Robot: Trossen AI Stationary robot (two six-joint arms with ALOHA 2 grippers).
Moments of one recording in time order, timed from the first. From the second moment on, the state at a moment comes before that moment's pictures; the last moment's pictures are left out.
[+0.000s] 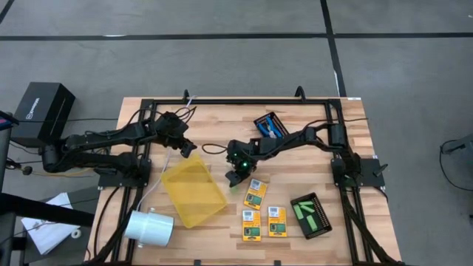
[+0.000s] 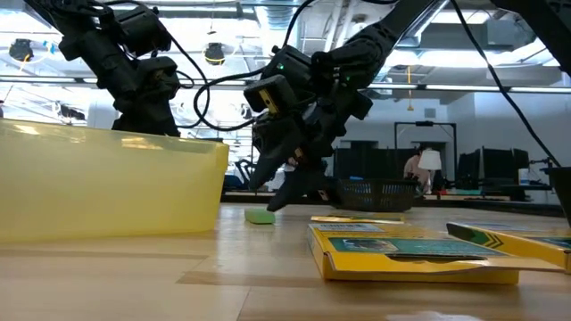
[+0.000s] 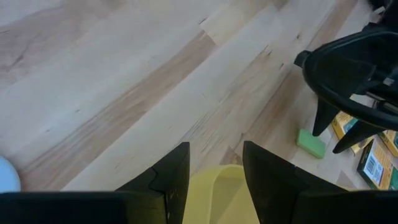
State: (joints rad) left arm 0.46 0.98 0.54 -0.41 0.17 -0.47; right arm -0.07 2.11 1.32 -0.20 -0.58 0.82
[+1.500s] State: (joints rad) left arm 0.46 0.98 0.54 -0.41 0.17 -0.45; right arm -0.07 2.12 1.32 -0.18 -0.58 0.83
